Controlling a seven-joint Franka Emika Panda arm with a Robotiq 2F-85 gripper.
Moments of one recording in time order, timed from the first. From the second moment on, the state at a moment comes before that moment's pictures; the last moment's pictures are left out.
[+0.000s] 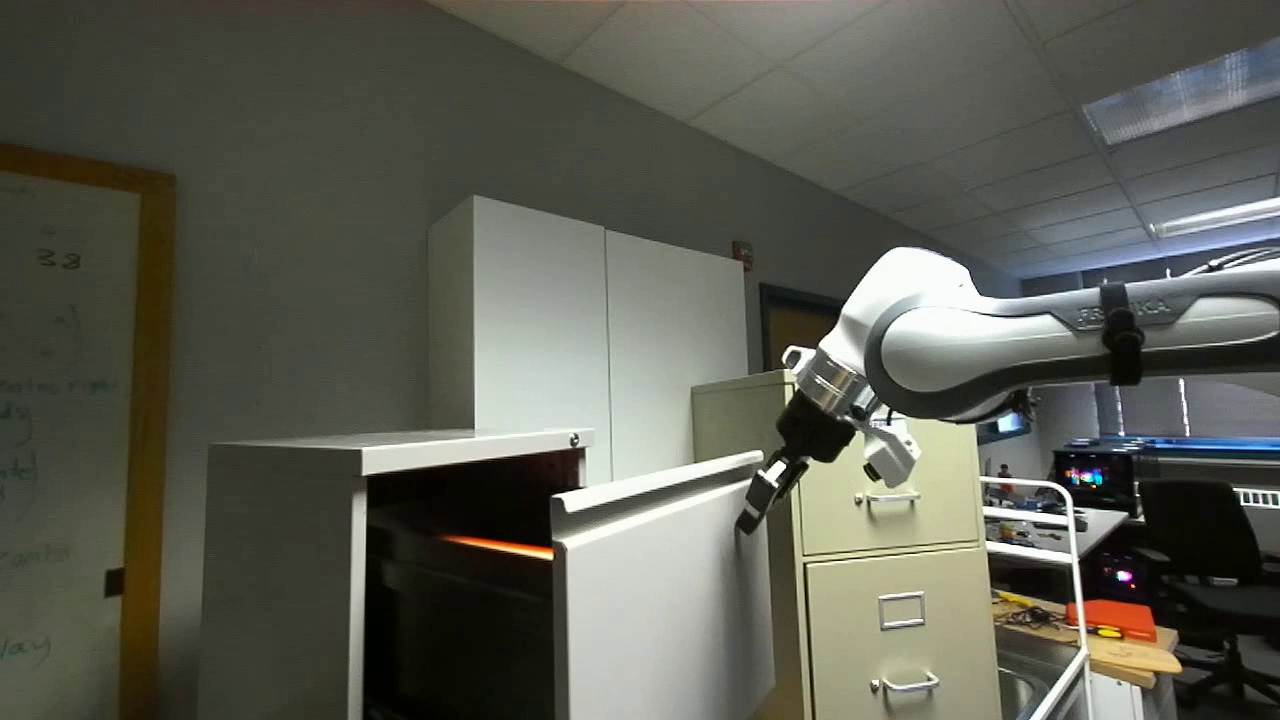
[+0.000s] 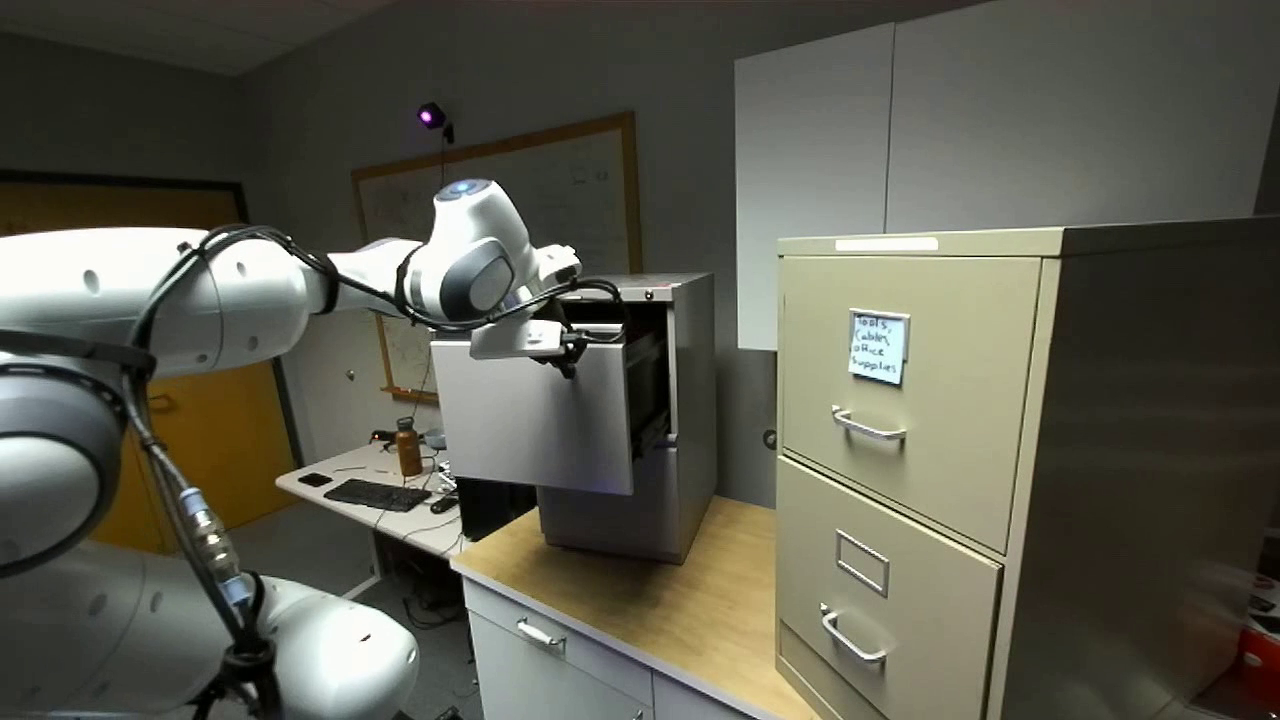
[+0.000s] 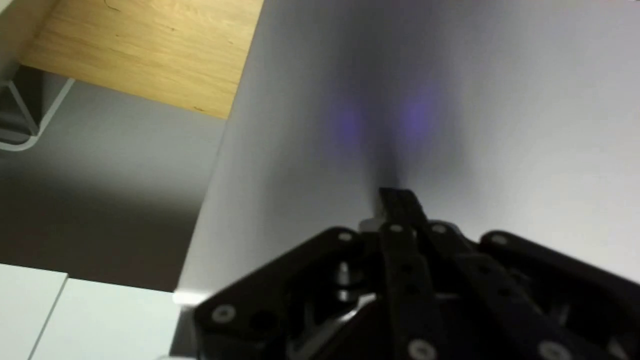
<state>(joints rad) 0.17 -0.78 -0.12 -2.39 0.01 2.26 -0.28</state>
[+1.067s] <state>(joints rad) 0.18 -0.19 -0.12 -1.78 0.13 2.05 -0.31</state>
